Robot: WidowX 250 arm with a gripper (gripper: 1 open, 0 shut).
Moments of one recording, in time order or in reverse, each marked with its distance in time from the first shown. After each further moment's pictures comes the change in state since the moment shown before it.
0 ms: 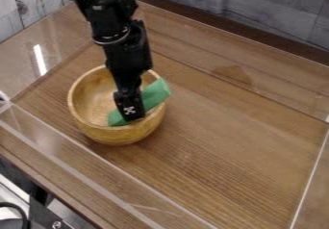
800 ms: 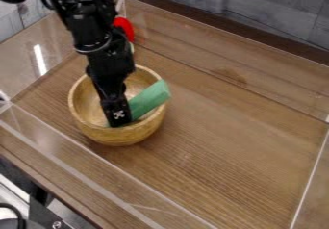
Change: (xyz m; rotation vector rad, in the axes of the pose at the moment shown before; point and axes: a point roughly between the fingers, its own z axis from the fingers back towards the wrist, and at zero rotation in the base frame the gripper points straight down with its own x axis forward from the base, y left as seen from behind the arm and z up) arm -0.027 0.004 -0.006 0.005 0.017 0.207
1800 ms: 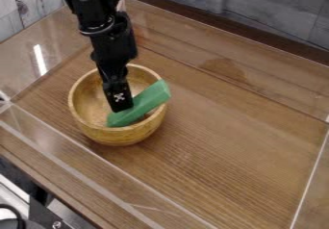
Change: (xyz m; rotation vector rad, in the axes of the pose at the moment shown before) arm 0.013 0.016 0.004 -0.032 0.007 -0.079
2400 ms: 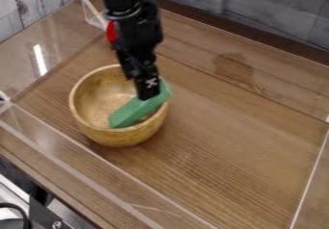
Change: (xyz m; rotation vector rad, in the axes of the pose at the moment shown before) arm 0.036 -0.010 0.015 0.006 -0.014 0.123
